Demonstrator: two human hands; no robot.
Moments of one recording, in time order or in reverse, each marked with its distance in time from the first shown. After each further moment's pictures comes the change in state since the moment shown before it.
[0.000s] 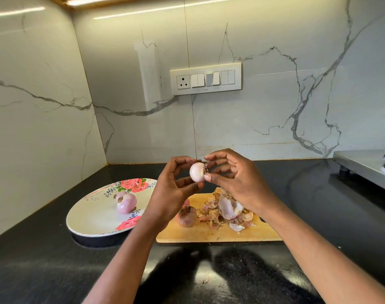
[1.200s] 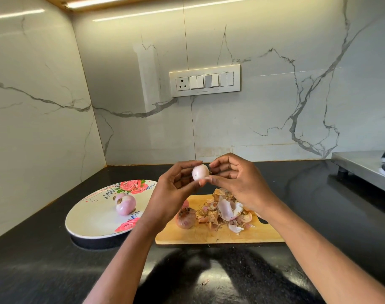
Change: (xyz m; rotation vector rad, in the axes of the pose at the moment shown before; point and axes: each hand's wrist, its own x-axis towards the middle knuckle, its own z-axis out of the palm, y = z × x) left_hand 0.000 -0.001 -0.003 0.084 -0.044 0.056; right_hand 0.000 0.005 -0.004 0.058 0.031 0.101
